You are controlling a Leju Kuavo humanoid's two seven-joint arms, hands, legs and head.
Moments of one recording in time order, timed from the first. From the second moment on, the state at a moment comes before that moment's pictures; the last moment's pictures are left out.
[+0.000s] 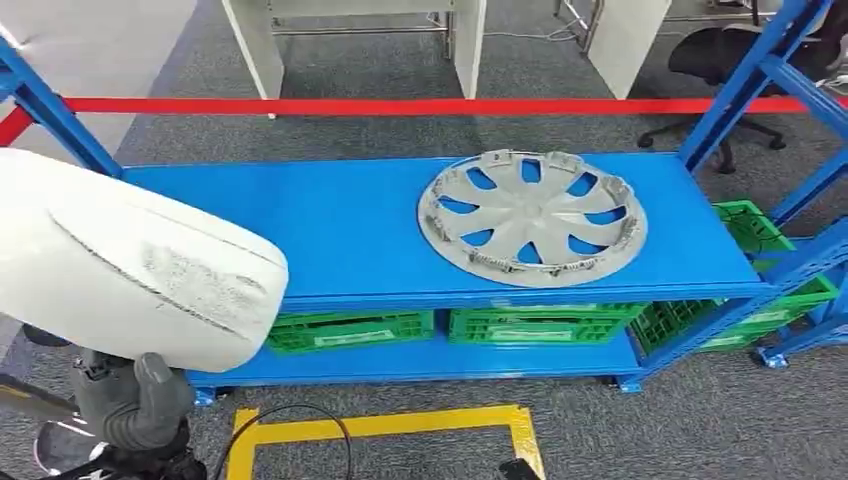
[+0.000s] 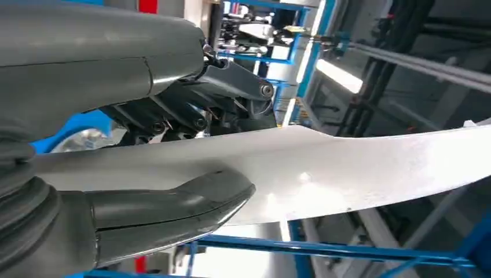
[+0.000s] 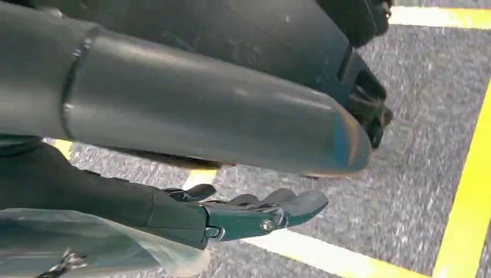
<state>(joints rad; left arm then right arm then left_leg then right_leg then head) 0.18 -0.15 -0.23 -1.86 0.17 -0.10 -0.66 -0.01 0.15 0.18 -0.17 0.04 -0.07 -0.29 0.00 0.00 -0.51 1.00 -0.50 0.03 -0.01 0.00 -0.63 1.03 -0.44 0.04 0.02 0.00</state>
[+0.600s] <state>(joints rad) 0.18 -0.15 -0.23 -1.85 0.17 -0.12 -0.66 -0.02 0.15 0.18 -0.17 0.04 -0.11 -0.29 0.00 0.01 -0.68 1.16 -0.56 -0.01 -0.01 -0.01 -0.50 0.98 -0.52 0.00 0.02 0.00</state>
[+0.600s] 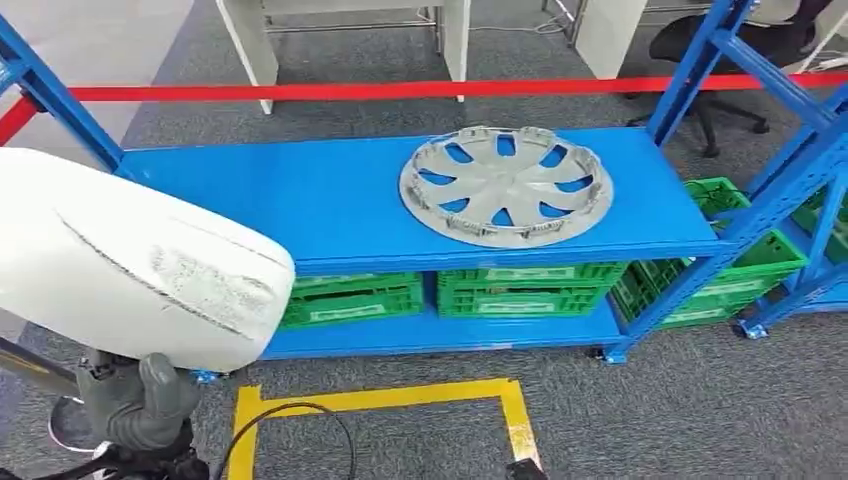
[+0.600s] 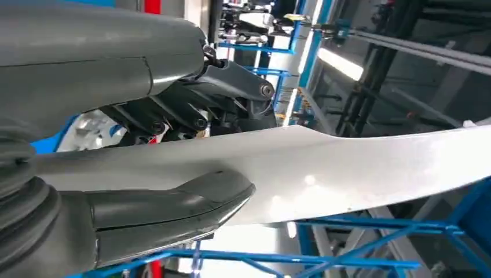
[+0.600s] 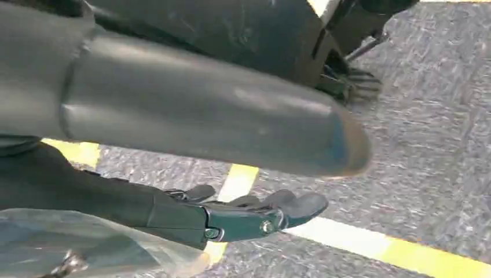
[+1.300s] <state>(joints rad) 0.18 -0.15 -0.23 -1.85 0.18 -0.12 -0.66 -0.01 0.16 0.17 -0.17 0.03 -0.12 -0.29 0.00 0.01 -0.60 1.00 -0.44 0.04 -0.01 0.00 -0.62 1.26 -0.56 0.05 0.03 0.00</state>
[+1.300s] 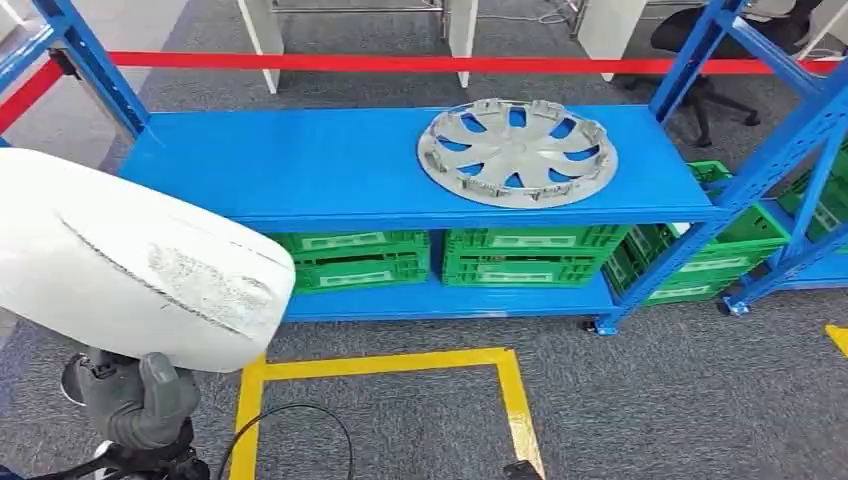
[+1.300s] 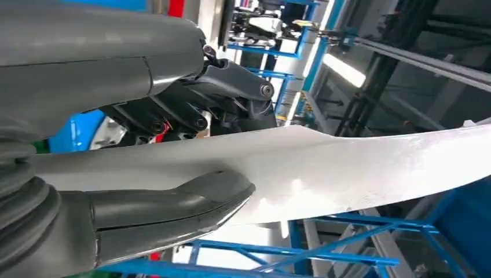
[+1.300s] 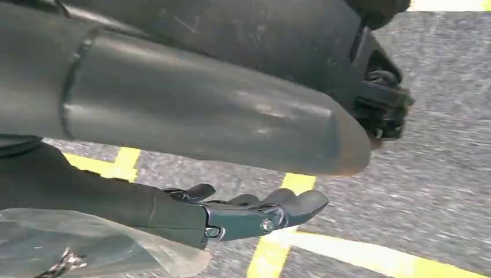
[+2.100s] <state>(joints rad) 0.19 -0.14 -0.22 -1.86 0.17 -0.13 -0.66 -0.01 0.17 0.15 -0.17 0.03 -0.08 -0.33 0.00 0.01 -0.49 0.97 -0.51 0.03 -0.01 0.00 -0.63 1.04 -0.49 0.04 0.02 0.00</state>
